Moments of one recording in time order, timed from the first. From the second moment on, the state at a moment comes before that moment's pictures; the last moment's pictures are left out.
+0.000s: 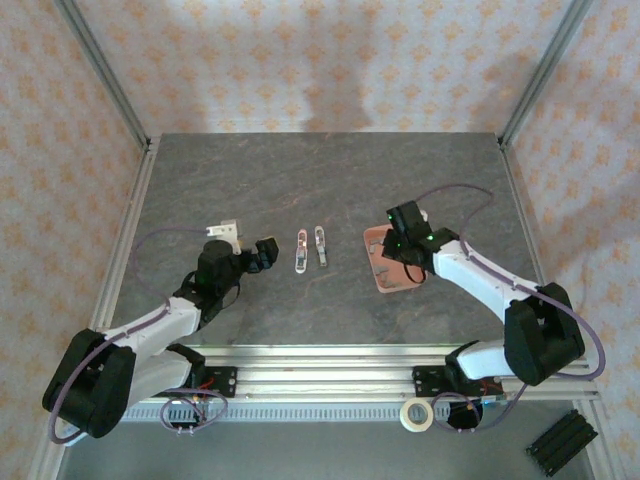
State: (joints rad) left arm -0.35 1.09 0.32 0.35 -0.06 -0.50; right arm 0.48 1.36 0.86 -0.52 0.15 0.70
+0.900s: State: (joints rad) left arm -0.30 1.09 0.28 0.36 -0.04 -0.46; right arm 0.71 1.40 0.96 -0.52 0.29 0.83
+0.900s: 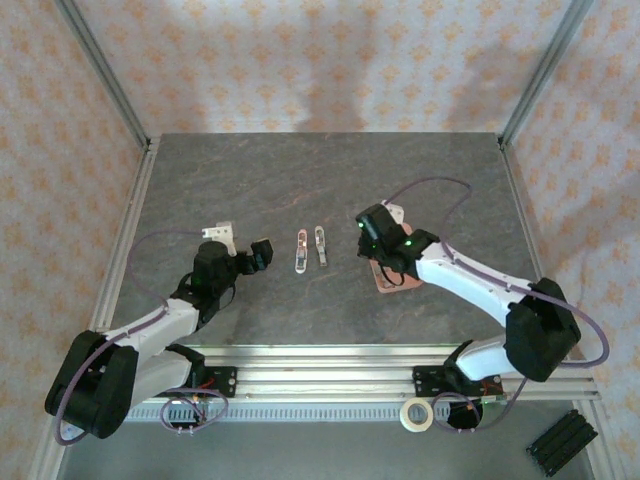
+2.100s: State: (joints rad) left arm -0.30 1.17 0.22 0.42 -0.07 -0.51; right arm 0.86 1.75 1.18 -0.44 0.32 0.91
